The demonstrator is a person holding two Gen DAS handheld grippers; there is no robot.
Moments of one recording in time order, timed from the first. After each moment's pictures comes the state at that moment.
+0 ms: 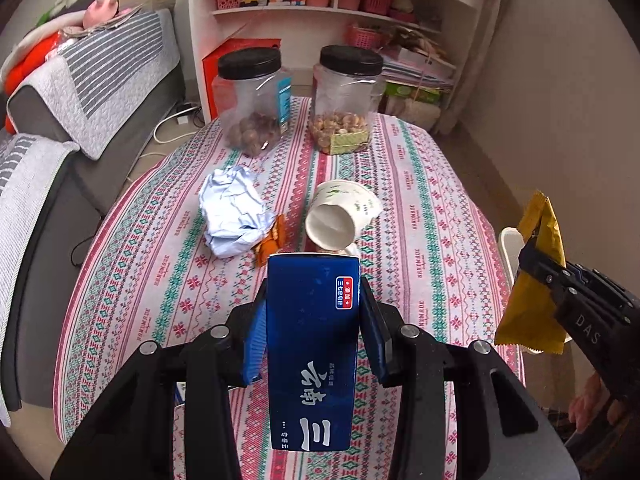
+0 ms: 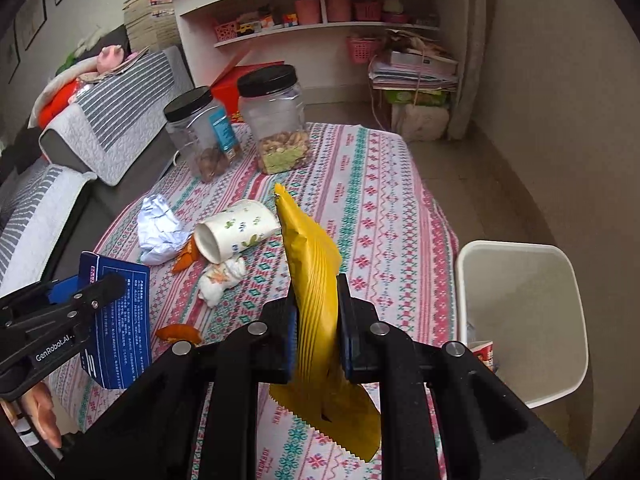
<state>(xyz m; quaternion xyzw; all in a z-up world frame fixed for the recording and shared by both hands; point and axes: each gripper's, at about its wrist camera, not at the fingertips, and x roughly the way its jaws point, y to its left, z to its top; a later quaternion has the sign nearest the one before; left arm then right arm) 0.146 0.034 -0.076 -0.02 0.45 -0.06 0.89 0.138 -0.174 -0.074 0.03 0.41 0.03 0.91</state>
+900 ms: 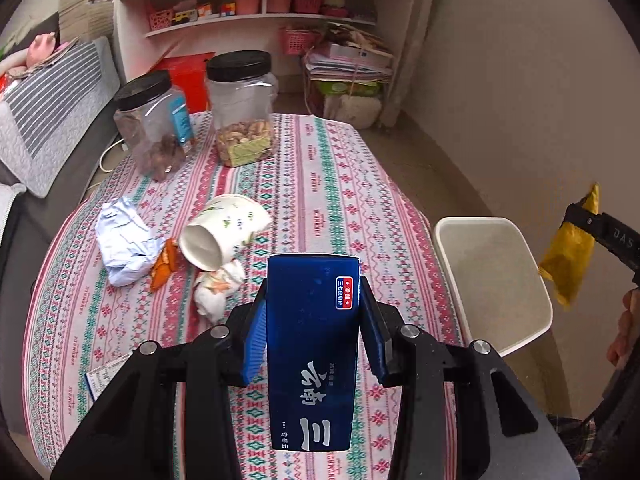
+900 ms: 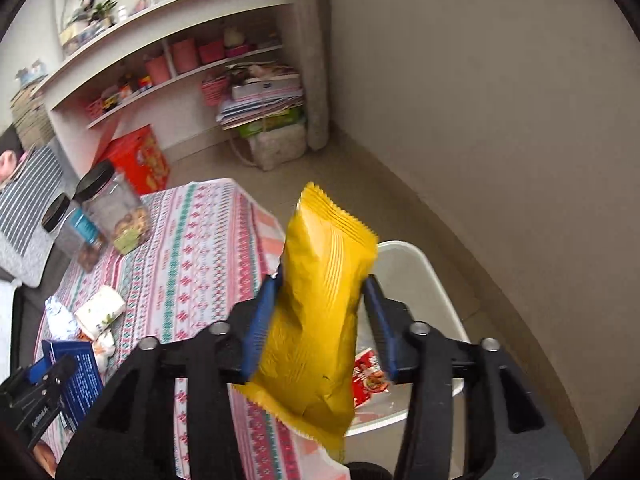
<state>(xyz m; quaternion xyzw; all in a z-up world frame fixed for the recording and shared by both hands) 0.152 -0.070 -0.082 0.01 0.44 -0.14 0.89 0.111 -0.354 -0.047 0.12 0.37 -0.17 0.91</state>
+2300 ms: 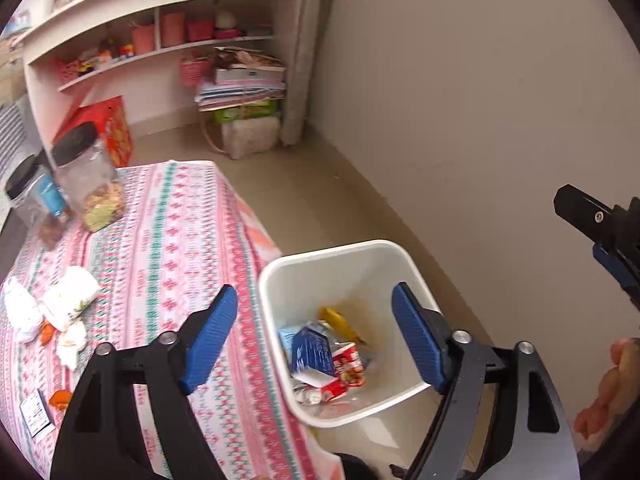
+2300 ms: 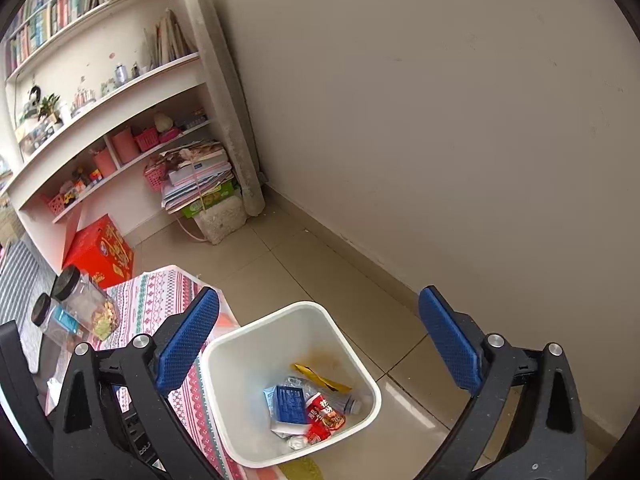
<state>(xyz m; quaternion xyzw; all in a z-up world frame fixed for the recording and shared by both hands) 0.136 -0.264 -0.048 0.03 0.40 -0.23 0.89 0.043 -0.436 0.000 0.16 0.28 -0.25 0.91</state>
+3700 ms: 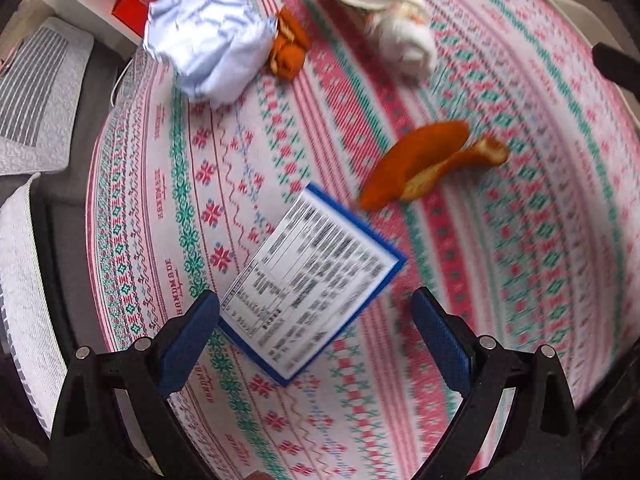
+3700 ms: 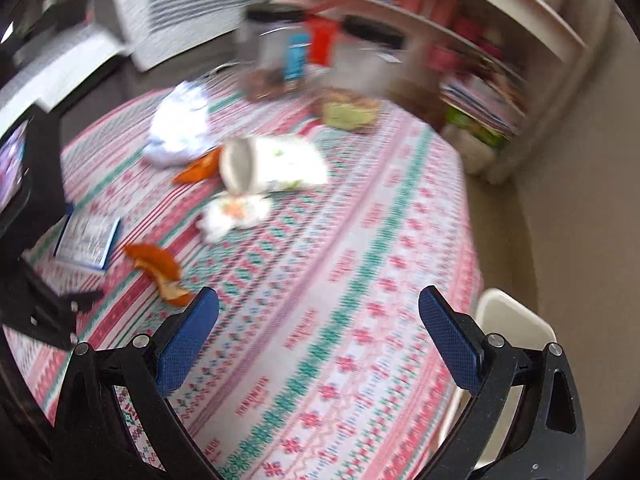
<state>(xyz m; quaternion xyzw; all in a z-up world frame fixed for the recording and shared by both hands) 0.155 0.084 -0.212 0.24 0.63 -0.10 0.73 0.147 -0.085 -0.133 -0.21 0.44 0.14 0.86</state>
